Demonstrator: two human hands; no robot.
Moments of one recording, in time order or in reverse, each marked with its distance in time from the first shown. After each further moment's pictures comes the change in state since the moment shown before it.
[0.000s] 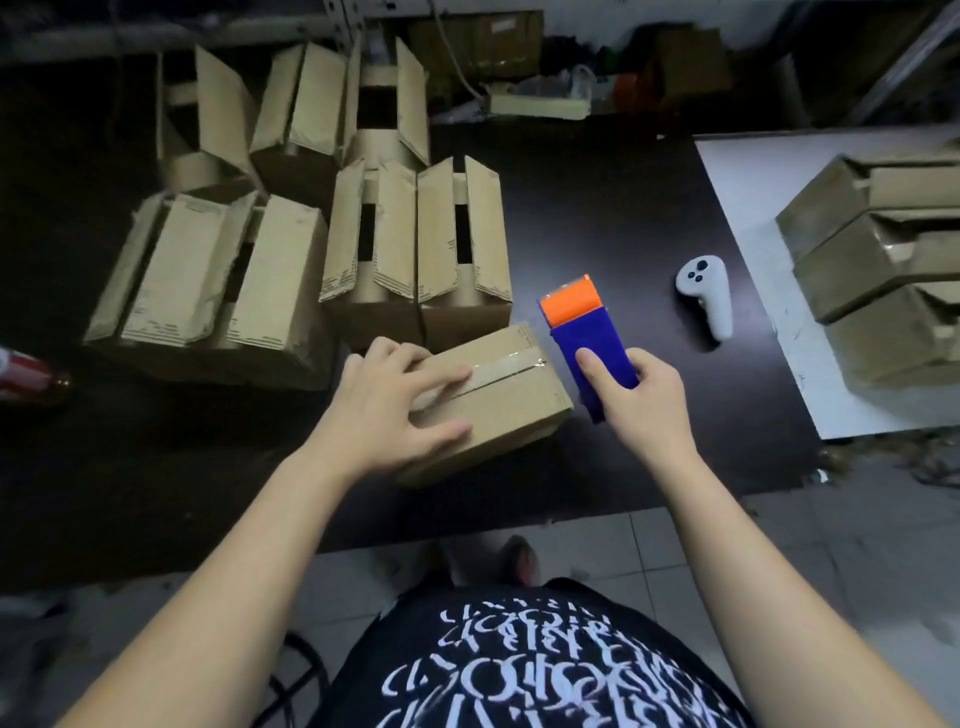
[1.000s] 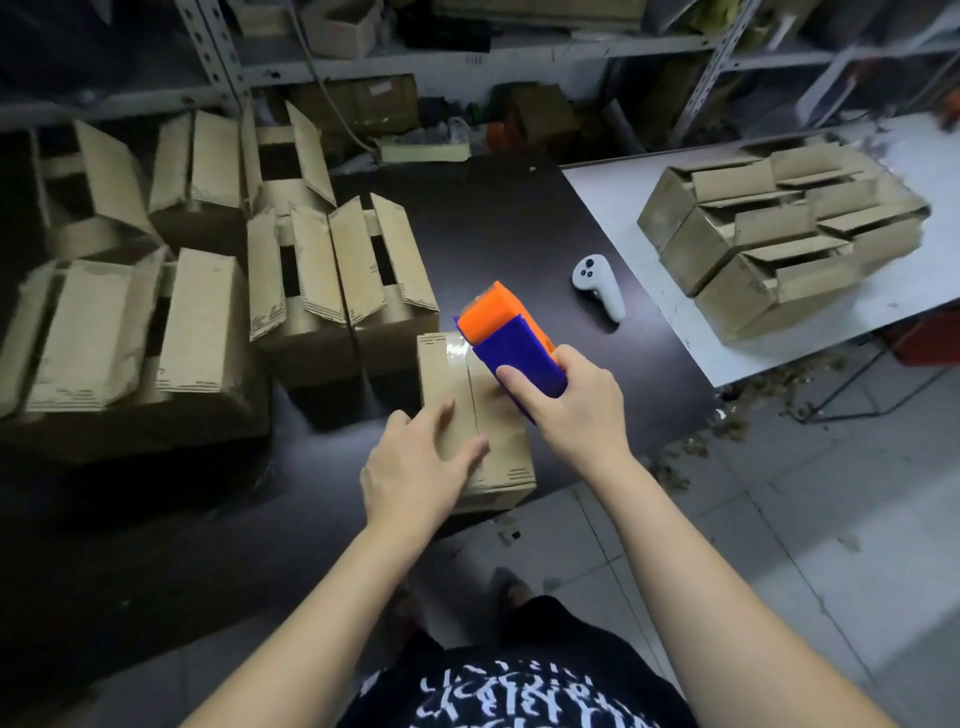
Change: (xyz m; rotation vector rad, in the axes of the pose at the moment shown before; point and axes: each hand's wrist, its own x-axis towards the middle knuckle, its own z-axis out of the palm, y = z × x) left_hand -0.032 0.084 0.037 -0.291 0.035 -0.332; right_hand -0.071 -0.032 0.001 -0.236 0.242 -0.137
